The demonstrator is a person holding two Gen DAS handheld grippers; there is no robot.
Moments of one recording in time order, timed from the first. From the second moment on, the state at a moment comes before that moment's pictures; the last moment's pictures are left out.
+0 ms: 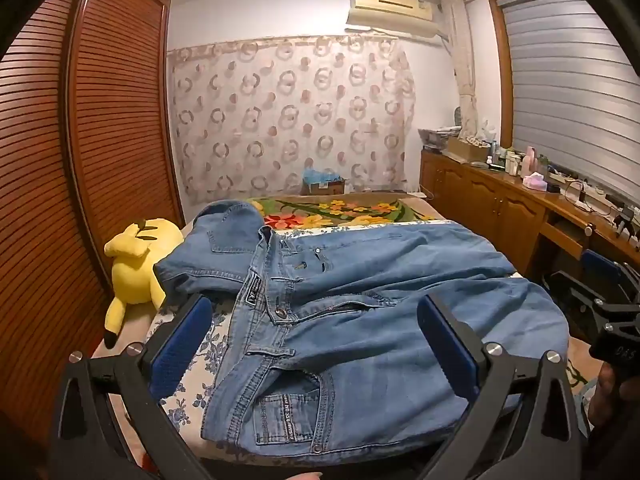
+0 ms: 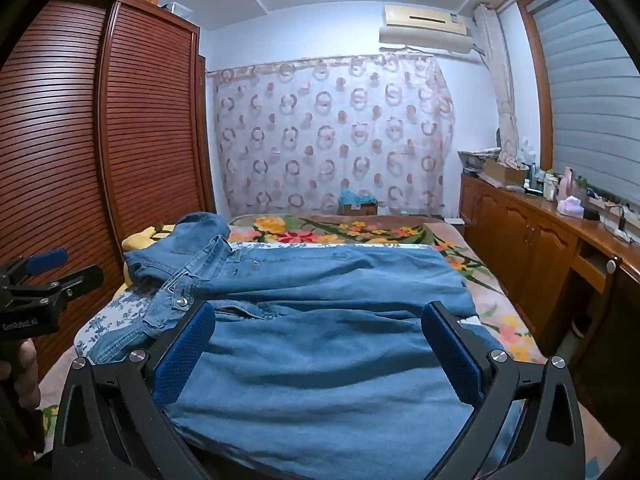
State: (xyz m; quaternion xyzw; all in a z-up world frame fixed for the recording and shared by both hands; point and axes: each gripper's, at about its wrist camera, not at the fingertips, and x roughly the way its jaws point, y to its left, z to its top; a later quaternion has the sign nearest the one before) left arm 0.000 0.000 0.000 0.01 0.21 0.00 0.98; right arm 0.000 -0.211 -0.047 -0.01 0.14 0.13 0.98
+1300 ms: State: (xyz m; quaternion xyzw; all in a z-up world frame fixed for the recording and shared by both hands) left arm -0.003 0.005 -0.003 0.01 0.21 0.00 0.98; right arm 0.000 -0.210 -0.049 -0.01 0.15 0.12 0.98
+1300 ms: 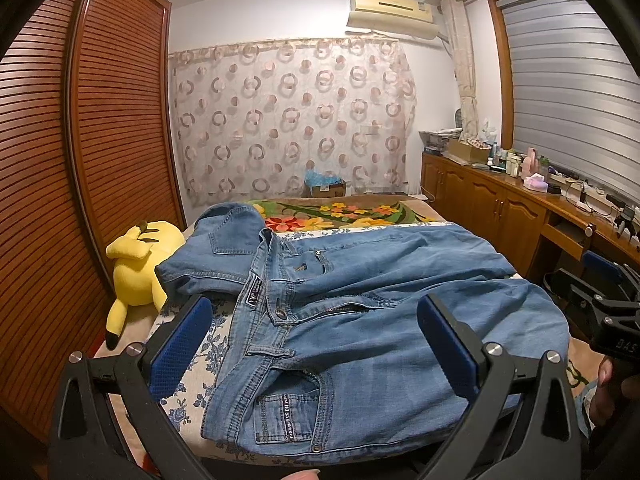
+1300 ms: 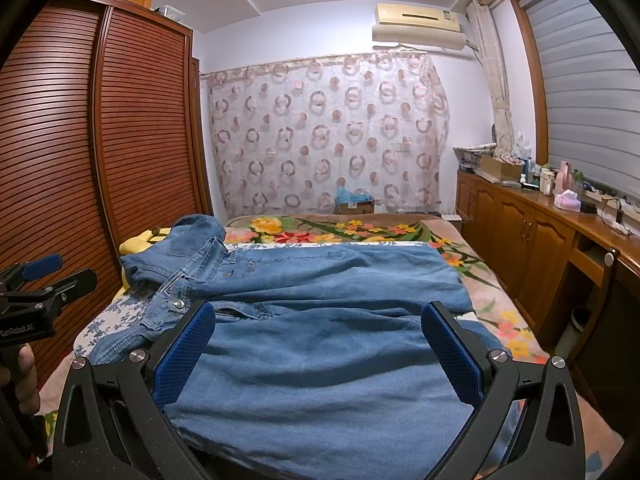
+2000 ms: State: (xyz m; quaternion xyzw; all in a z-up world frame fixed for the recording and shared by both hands) left arm -0.004 0.005 -0.003 0.01 0.21 0.00 0.98; right arm -0.002 -0.210 -0.049 0.00 0.14 0.13 0.98
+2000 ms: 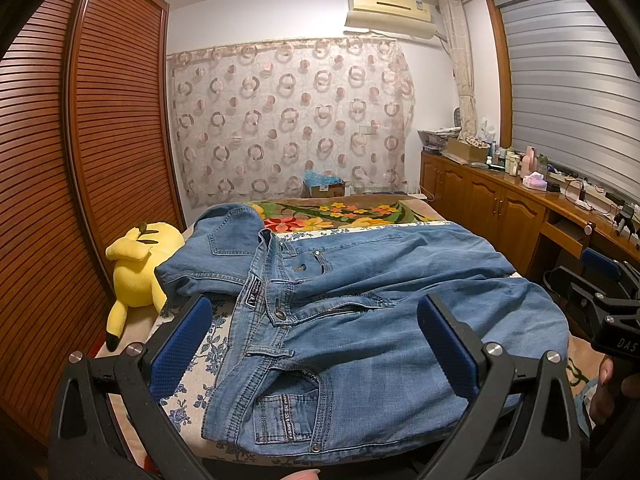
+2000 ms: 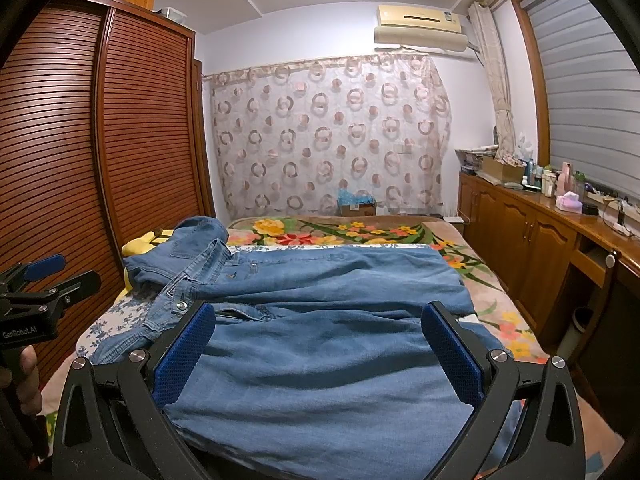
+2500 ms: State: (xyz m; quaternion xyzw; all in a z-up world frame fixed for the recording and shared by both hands) left arm -0.003 0.004 -0.003 0.01 0.21 0.00 0.98; right arm -0.001 -0.211 -0.047 0.00 0.14 0.13 0.98
